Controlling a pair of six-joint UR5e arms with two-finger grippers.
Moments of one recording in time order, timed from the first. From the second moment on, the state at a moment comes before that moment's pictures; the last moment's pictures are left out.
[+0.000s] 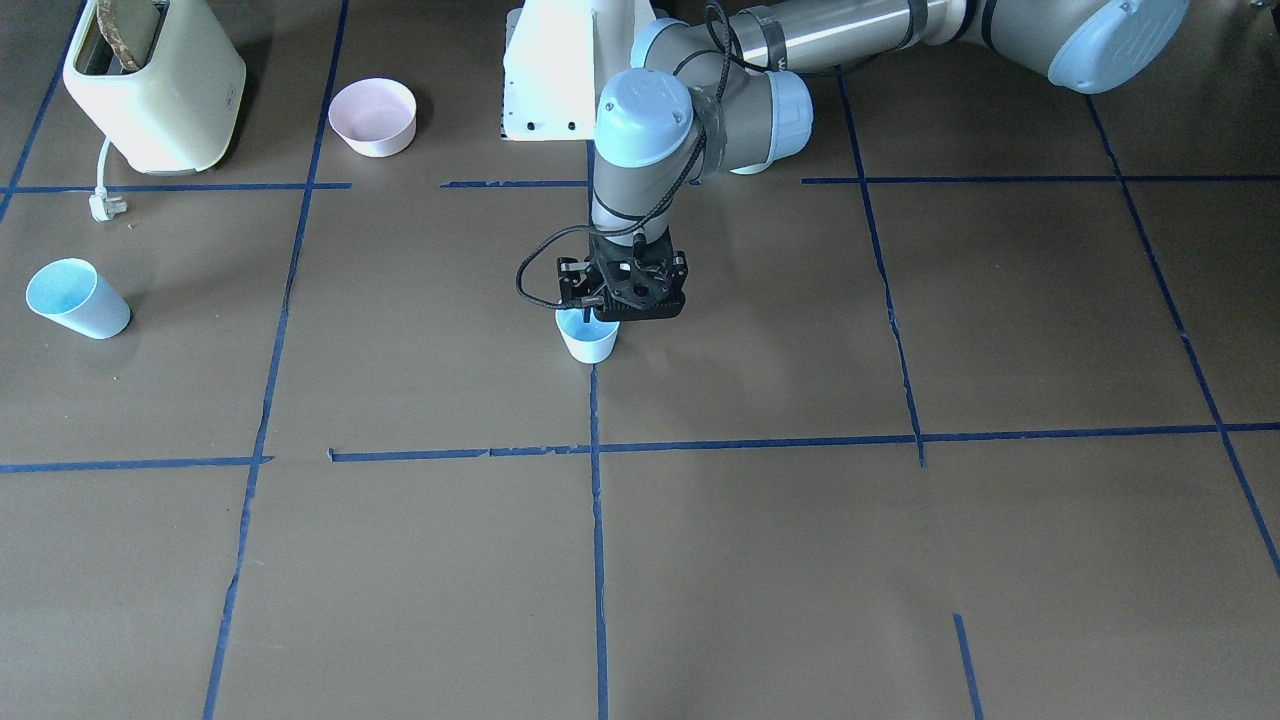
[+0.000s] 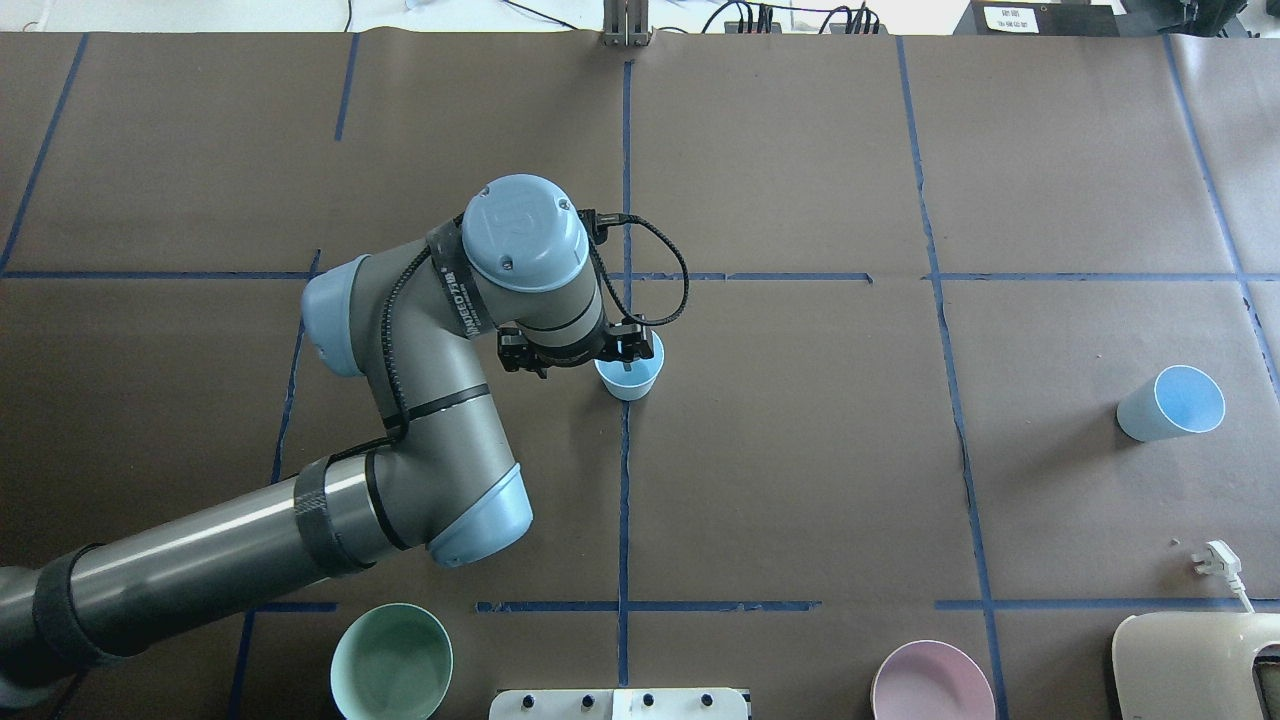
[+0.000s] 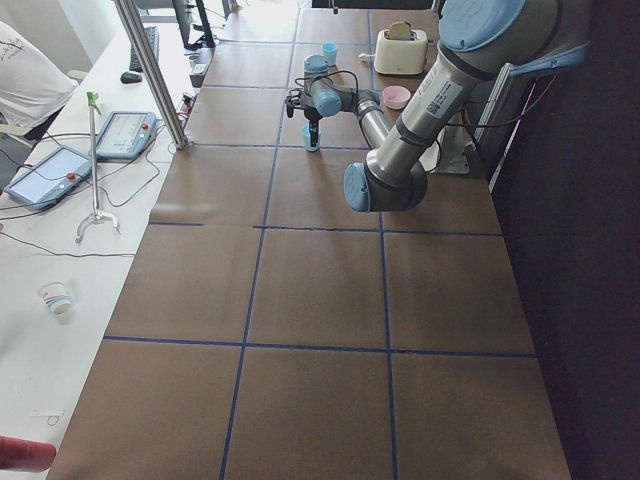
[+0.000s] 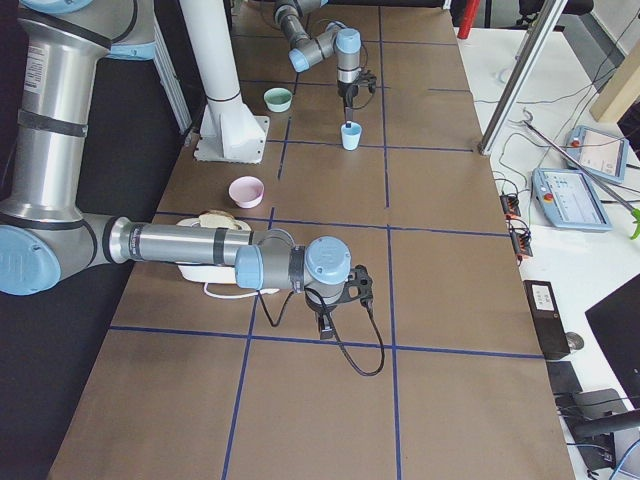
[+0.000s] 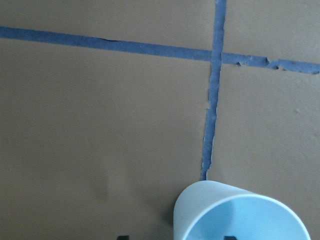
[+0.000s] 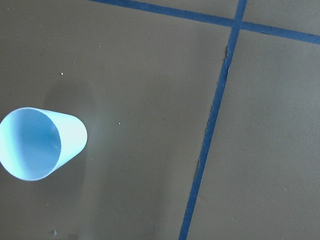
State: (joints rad) left arm -0.54 -2.35 -1.61 -1.58 -1.92 -1.26; right arm 1.50 -1.80 1.76 -1.52 2.45 -0.17
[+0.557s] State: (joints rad) left arm -0.83 -1.85 -1.99 -1.50 -2.11 -0.68; right arm 1.50 -1.80 1.76 -1.52 2.45 -0.17
